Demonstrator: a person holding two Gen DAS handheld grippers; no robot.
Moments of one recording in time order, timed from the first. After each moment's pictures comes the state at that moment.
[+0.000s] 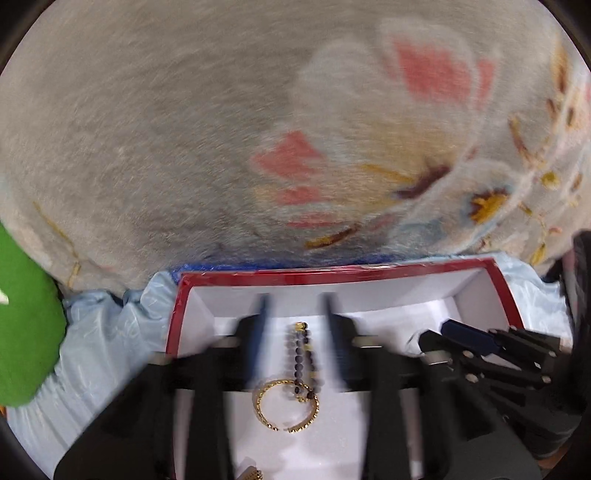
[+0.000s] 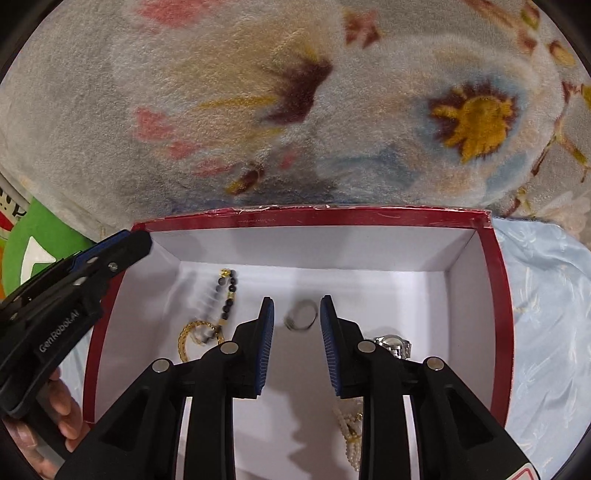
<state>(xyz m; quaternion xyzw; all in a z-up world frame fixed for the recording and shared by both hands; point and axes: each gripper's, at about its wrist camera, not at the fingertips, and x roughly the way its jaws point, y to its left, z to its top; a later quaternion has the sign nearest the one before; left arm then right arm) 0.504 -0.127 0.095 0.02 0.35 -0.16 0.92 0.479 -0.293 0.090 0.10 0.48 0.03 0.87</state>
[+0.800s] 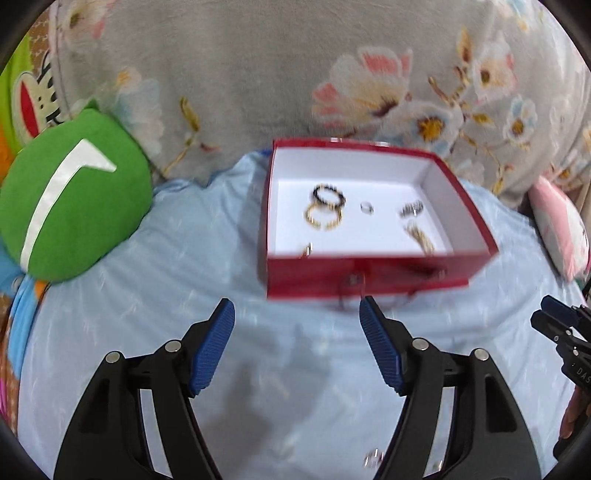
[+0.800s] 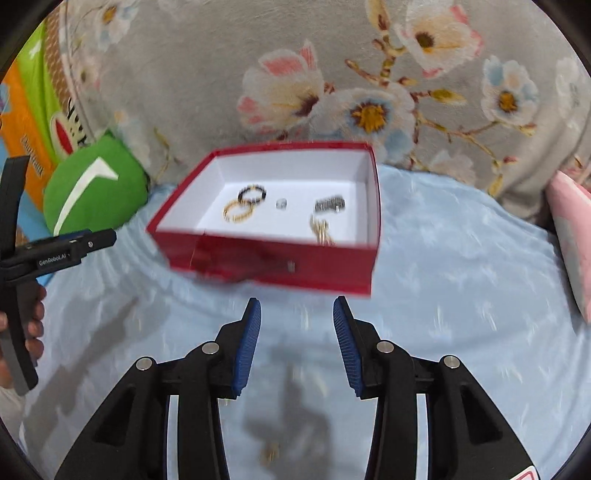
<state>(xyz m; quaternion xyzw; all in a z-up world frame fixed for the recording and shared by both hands) 0.248 0.001 0.084 0.04 0.37 -0.15 0.92 0.149 -0.282 0.139 0.04 0.42 0.00 0.91</state>
